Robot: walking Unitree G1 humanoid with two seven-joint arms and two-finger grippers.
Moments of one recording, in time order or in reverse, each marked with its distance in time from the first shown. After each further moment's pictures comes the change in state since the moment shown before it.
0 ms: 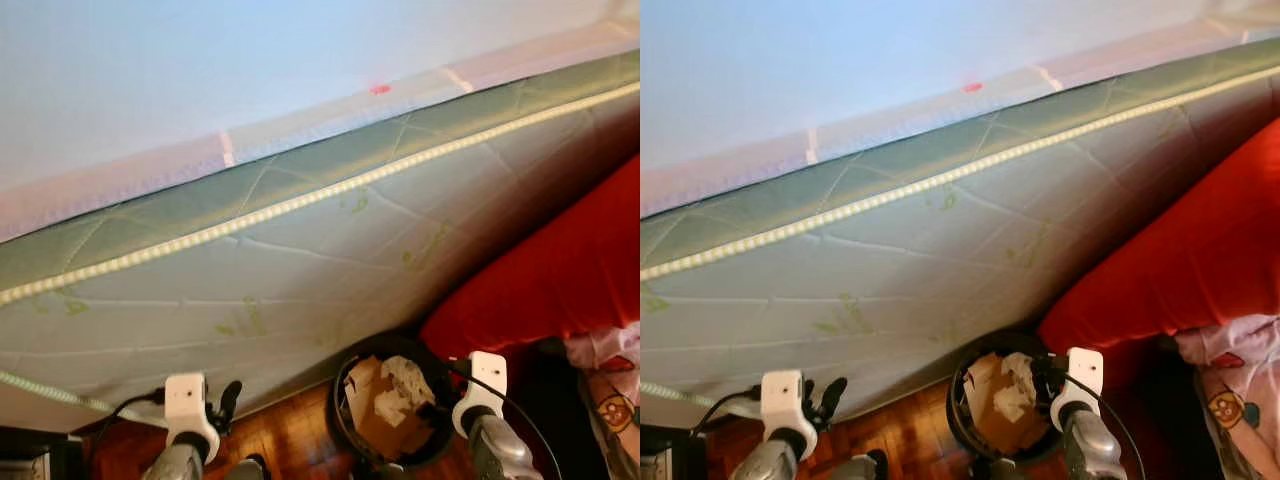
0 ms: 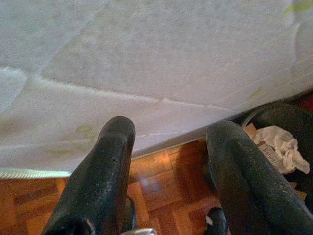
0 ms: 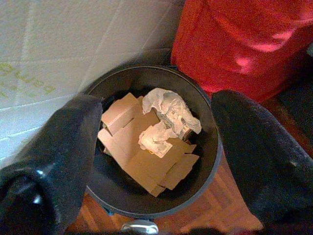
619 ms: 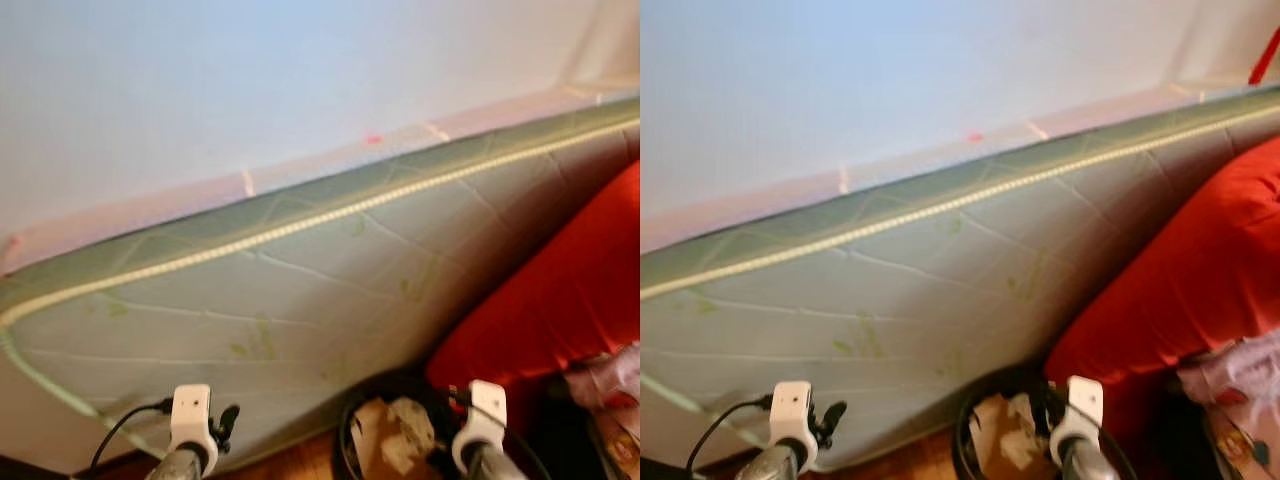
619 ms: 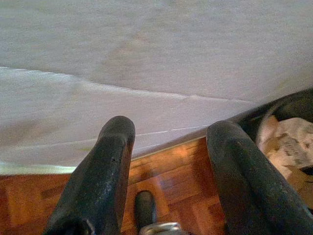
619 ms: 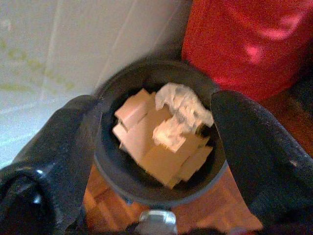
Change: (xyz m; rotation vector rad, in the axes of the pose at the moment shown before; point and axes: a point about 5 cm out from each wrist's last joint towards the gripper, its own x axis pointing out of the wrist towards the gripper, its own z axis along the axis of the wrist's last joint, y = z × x) left arm 0.013 0.016 -0.032 0.061 0.203 0.038; right arm -0.017 -0.004 -0.043 0.053 0.145 -0.041
